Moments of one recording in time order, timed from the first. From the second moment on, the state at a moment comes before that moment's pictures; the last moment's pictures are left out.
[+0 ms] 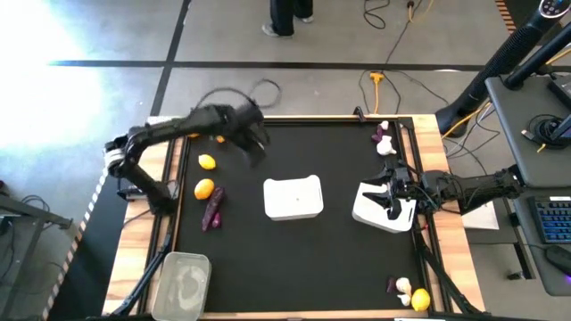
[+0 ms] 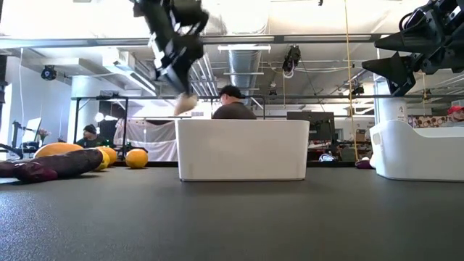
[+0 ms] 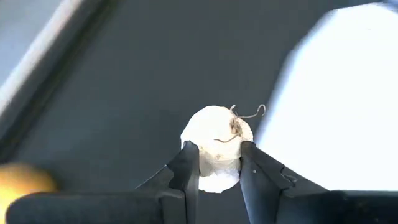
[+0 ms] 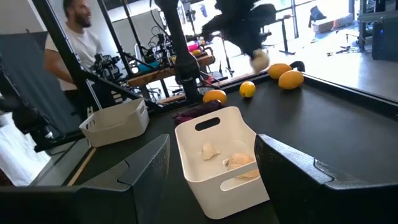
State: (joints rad) left arm 0.39 1.58 1.38 -0.91 0.00 -0.15; right arm 0.13 0.11 0.09 0.00 0.18 0.29
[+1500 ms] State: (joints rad) left arm -0.09 1.74 1.22 -0.34 -0.26 -0.36; right arm 0.13 0.11 0.09 0.00 0.18 0.29
